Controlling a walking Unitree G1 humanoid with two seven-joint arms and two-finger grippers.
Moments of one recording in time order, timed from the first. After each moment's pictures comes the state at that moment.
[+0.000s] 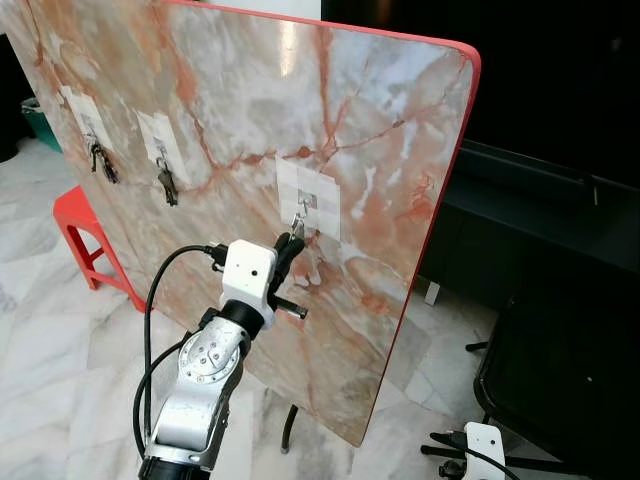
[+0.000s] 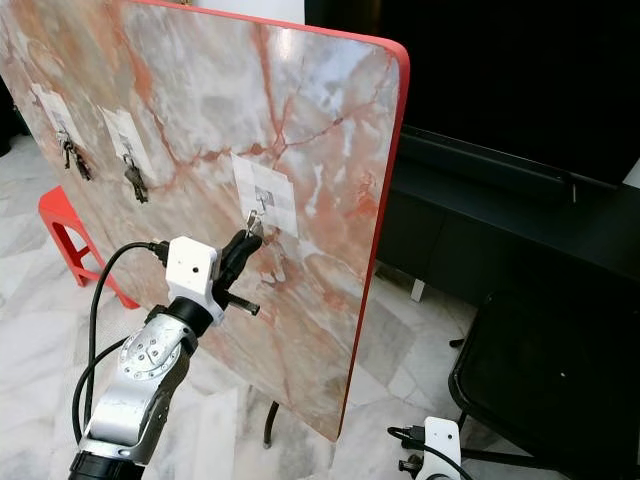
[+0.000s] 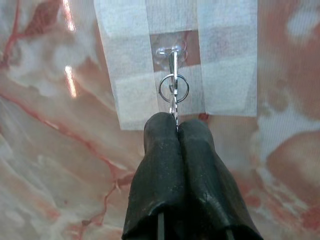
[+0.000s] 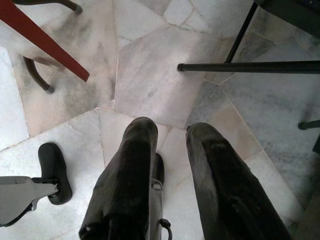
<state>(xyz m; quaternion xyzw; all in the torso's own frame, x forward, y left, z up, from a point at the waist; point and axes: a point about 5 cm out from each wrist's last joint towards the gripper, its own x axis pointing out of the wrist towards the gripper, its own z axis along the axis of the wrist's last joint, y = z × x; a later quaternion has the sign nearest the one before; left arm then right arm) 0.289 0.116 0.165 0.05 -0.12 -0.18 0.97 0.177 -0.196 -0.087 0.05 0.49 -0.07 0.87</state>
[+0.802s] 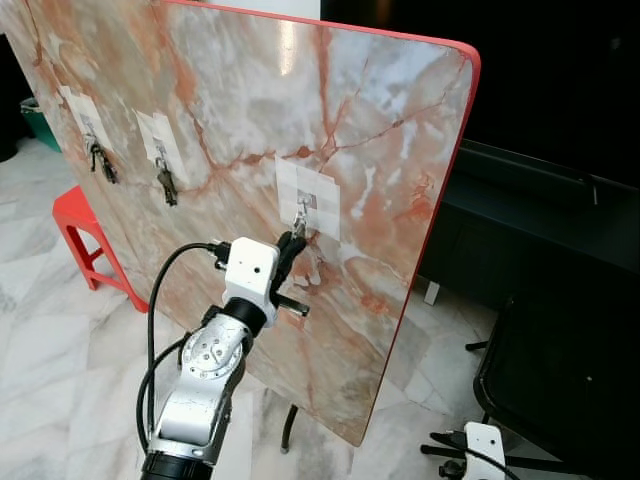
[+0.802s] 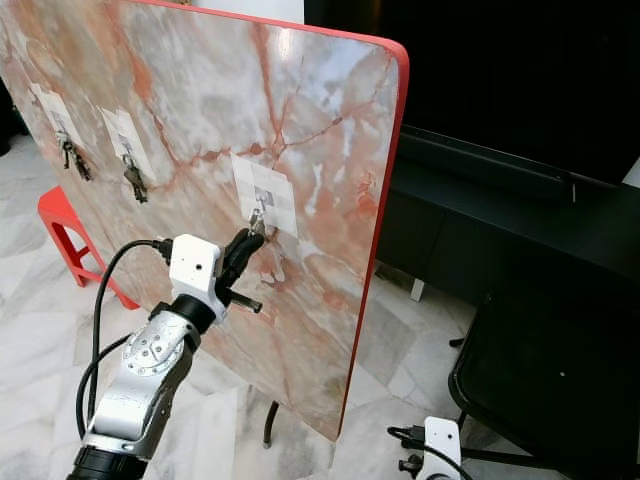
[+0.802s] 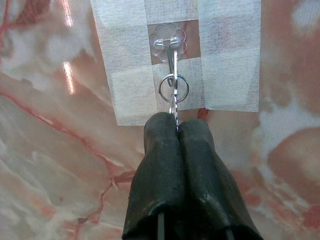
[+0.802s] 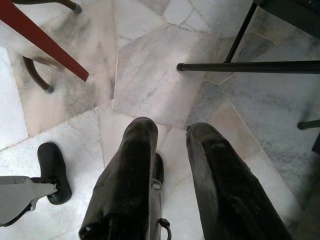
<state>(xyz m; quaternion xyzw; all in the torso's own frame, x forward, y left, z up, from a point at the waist) 0.292 0.114 0.162 0.05 -0.11 -0.18 0.98 0.177 -0.196 -0.087 0.05 0.49 -0.07 0.87</state>
